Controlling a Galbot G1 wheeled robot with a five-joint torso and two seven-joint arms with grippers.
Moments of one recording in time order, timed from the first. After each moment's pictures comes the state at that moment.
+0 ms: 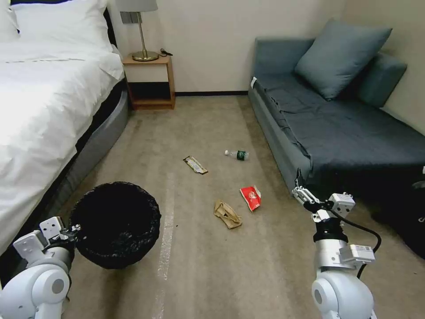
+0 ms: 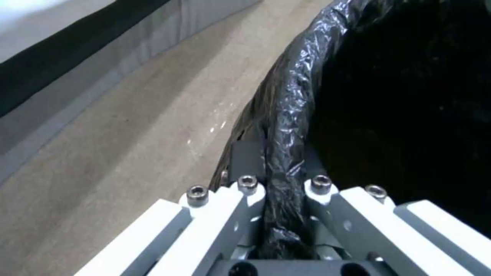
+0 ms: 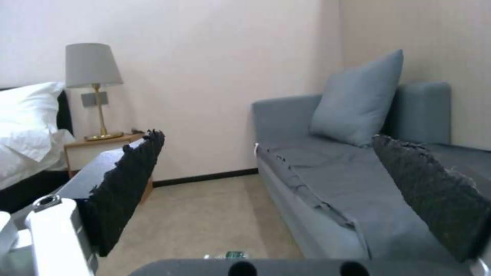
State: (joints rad) left arm 1.45 -1.39 -0.94 -2.18 -0.66 0.74 -0.39; right arm -1.51 1.45 0.56 2.19 0.20 0.13 0.13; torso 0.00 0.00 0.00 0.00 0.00
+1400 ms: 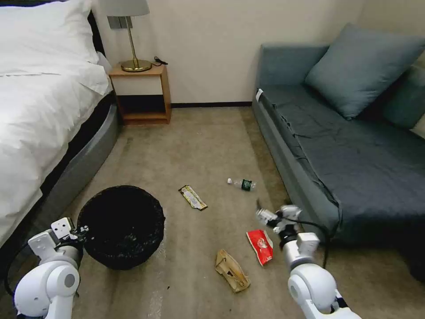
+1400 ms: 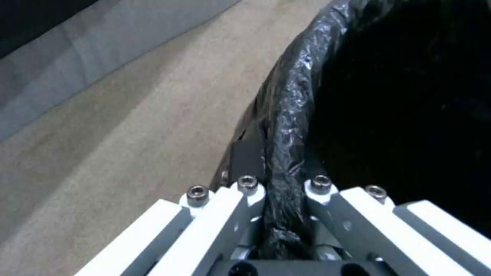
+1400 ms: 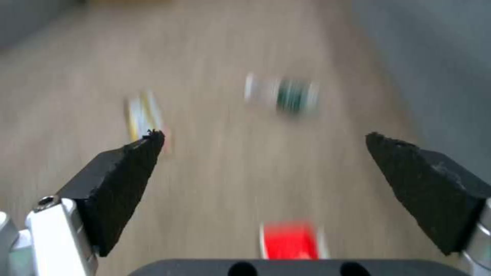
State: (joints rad) left arm 1.42 -1.41 -0.91 -2.11 -0.60 0.74 -0.37; right arm -1.32 1.13 0.23 1.87 0.47 -0.31 0.23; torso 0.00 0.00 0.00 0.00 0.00
